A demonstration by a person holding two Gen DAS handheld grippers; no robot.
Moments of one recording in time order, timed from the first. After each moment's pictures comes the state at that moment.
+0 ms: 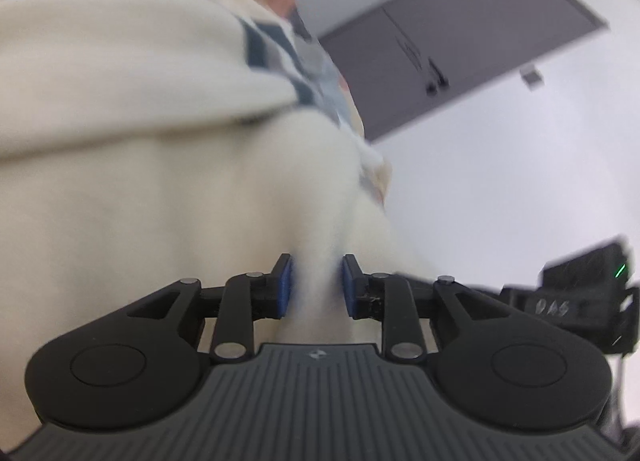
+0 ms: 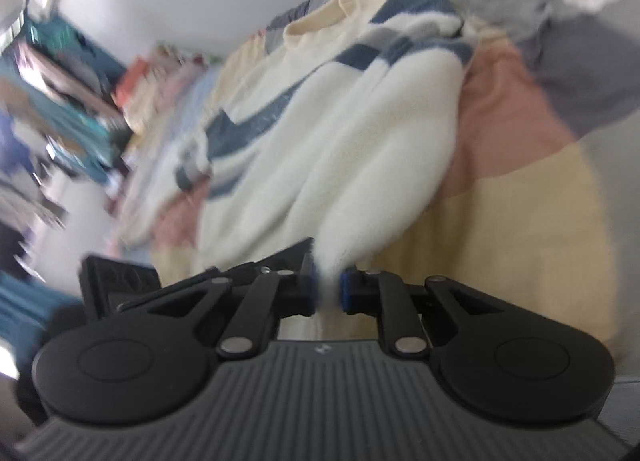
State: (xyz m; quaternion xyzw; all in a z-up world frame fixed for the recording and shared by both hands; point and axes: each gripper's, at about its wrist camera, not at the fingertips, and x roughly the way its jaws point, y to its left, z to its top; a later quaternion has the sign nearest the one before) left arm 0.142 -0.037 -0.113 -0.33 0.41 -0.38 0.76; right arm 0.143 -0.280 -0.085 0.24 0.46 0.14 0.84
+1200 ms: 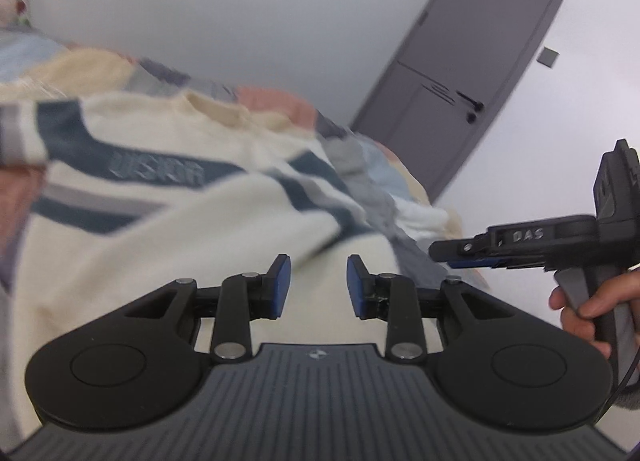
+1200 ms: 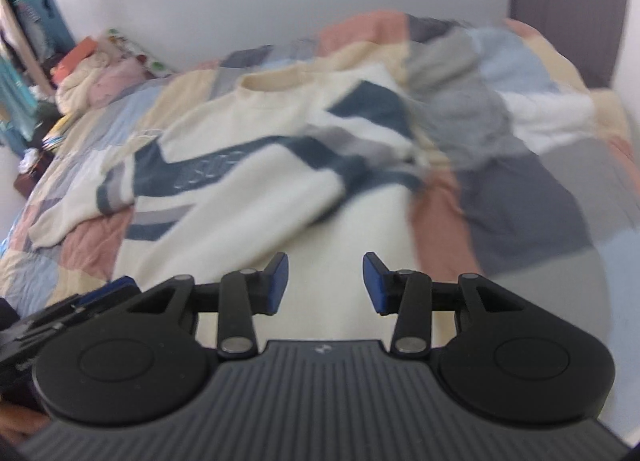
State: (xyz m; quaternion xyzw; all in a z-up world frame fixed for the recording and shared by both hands) left arm 0.128 0.003 -0.015 -0.17 0.27 -0.26 0.91; right arm 0.187 -0.258 -0.033 0.09 0.42 0.05 0.90
